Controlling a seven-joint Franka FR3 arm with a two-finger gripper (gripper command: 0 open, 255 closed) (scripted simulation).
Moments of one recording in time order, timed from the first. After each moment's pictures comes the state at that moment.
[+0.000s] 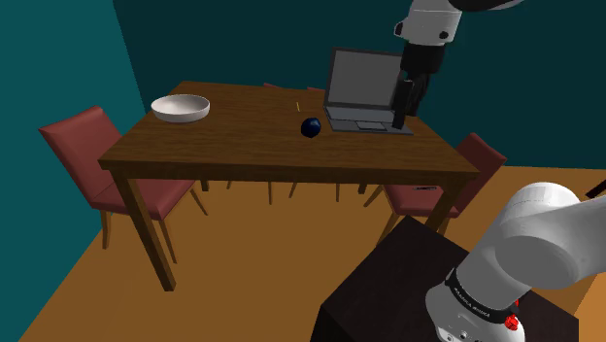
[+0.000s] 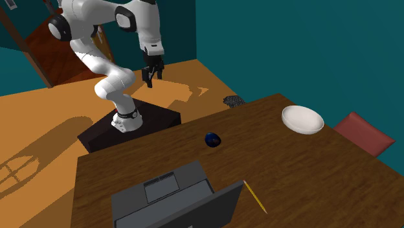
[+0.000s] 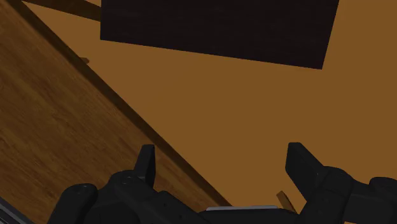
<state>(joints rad) 0.00 -0.74 0.00 -2.35 -0.05 1.54 -0.13</state>
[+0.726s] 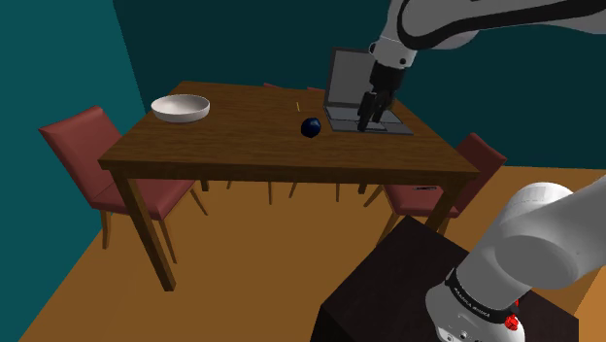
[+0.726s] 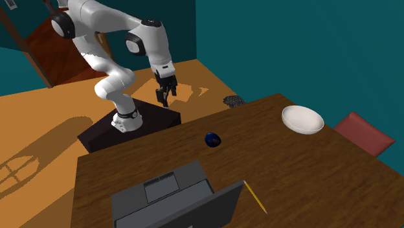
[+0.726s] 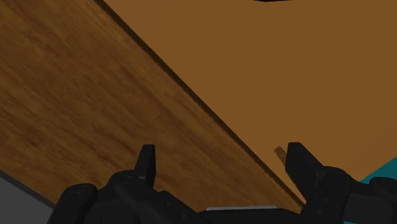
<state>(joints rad) -0.01 -0.53 -0.10 -2.38 -0.01 1.91 -0.22</state>
